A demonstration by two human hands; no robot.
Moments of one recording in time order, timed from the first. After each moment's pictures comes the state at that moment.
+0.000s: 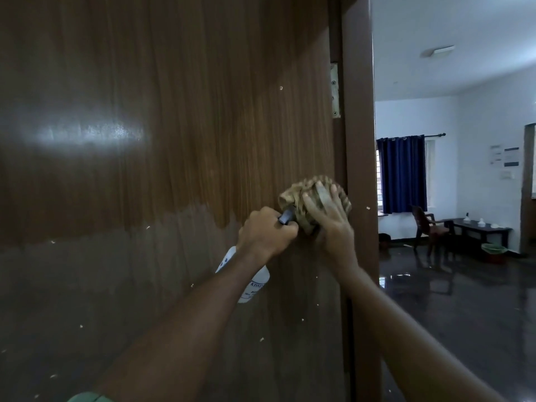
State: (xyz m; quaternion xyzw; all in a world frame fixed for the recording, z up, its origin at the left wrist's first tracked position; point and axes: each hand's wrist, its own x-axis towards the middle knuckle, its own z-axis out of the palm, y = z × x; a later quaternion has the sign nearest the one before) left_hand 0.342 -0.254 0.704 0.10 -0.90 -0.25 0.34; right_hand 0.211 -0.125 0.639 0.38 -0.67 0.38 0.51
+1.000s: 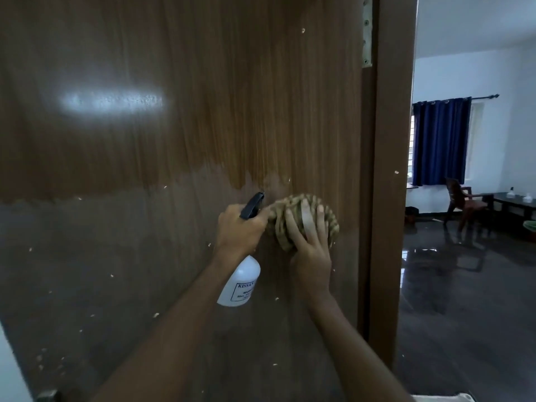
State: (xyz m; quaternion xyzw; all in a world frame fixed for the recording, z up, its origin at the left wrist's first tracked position) left_hand 0.383 -0.306 0.640 0.14 -0.81 -0.37 0.42; right_hand 0.279 -0.201 0.538 0.32 -0.70 0.41 0.48
